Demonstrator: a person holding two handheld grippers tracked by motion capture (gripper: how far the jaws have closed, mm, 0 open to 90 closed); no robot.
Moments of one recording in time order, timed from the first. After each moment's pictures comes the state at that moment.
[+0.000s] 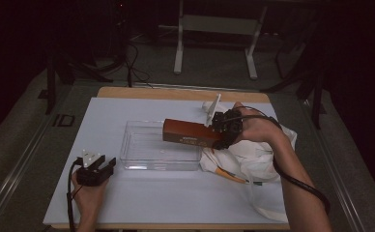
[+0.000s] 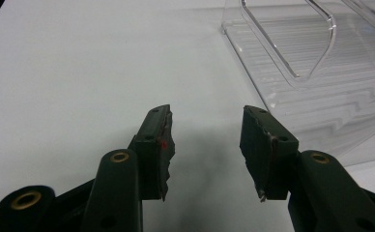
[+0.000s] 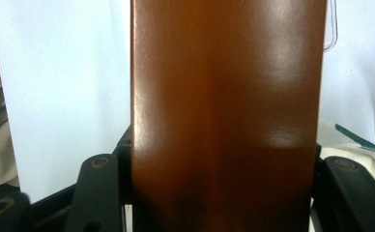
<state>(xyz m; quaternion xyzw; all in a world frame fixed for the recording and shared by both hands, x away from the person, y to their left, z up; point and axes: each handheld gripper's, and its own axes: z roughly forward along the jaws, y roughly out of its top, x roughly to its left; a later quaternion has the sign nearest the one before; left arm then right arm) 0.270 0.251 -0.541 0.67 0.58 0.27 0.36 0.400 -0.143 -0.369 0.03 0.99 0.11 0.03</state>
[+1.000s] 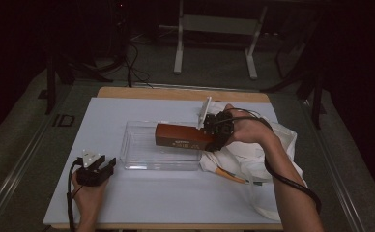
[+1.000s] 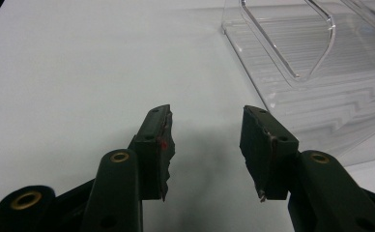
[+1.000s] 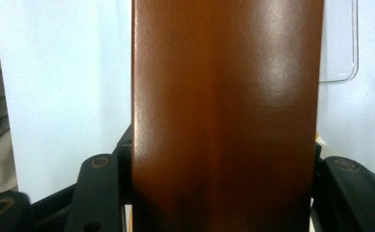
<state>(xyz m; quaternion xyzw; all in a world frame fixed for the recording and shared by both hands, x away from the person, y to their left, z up) 0.270 0.251 -0.541 0.67 0.58 0.27 0.36 0.400 -0.123 -0.379 0.02 0.99 0.11 0.02</state>
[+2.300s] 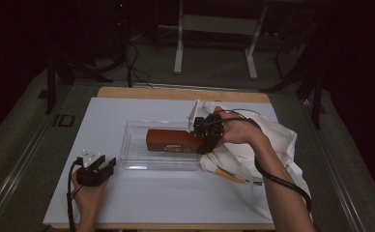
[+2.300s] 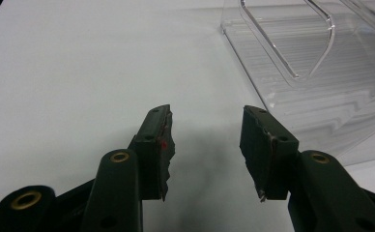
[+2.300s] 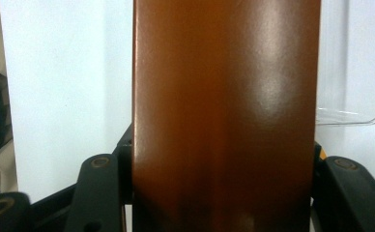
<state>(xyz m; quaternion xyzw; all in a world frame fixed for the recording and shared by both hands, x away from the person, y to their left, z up) 0.270 0.251 -0.541 0.67 0.58 0.27 0.37 0.401 -0.097 -0.391 -0.01 0.99 0.10 0.00</state>
